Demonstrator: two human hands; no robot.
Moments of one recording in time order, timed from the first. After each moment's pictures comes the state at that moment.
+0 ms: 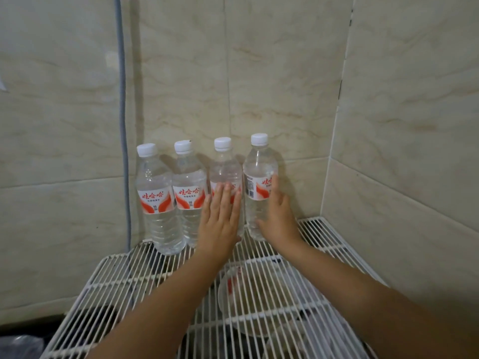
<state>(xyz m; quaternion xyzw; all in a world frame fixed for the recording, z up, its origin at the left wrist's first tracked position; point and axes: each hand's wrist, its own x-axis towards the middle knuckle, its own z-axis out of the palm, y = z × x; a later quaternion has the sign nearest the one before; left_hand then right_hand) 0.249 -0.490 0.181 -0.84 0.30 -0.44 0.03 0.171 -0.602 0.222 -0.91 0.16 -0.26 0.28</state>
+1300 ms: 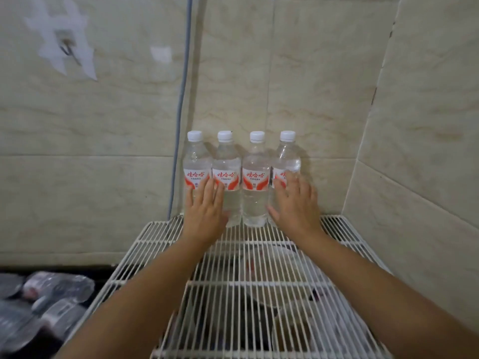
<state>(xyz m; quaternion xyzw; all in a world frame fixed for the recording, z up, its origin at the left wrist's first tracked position) 0.214 -0.413 0.217 -0.95 0.21 -0.22 0.00 0.150 -0.579 0.237 -0.95 0.09 -0.29 -0.07</state>
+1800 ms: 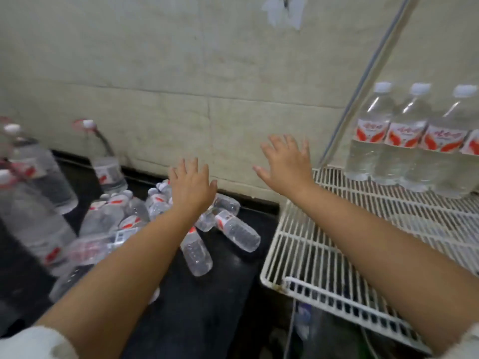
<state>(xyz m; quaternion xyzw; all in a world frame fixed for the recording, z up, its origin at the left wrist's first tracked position) 0.142 -0.065 0.191 -0.98 -0.05 -0.20 -0.04 0.155 -0.247 0.234 -0.96 -0.17 -0.24 0.01</state>
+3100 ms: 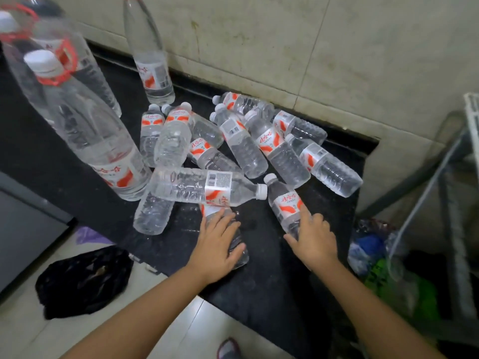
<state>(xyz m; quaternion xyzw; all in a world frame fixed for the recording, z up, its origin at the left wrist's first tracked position) 0.034 0.128 -0.034 -0.97 0.10 -0.01 -0.22 0.080 -0.071 0.007 -0.99 0.01 0.15 0.08</state>
